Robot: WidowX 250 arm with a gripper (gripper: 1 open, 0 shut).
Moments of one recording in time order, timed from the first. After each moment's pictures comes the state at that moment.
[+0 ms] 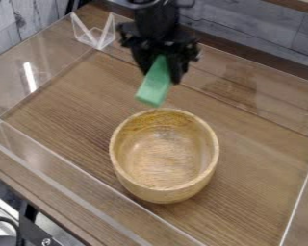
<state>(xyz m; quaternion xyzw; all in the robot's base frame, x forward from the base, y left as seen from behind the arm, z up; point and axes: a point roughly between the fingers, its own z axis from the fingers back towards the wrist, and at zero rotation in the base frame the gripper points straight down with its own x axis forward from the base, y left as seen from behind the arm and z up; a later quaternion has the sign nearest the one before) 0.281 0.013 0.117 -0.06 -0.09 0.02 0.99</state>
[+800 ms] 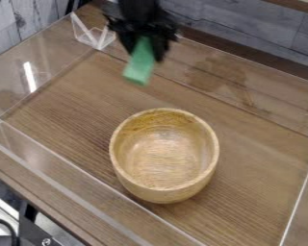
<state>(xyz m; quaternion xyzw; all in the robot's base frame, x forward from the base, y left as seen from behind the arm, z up) 0.307 0.032 0.106 -0.05 -0.12 0.02 0.99</state>
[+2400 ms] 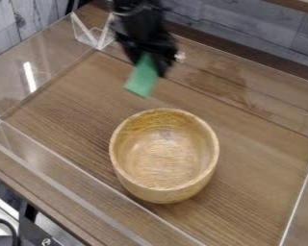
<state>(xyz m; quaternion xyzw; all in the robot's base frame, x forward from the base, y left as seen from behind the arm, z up) 0.304 0.033 0.096 -0.04 -0.16 -0.05 0.99</state>
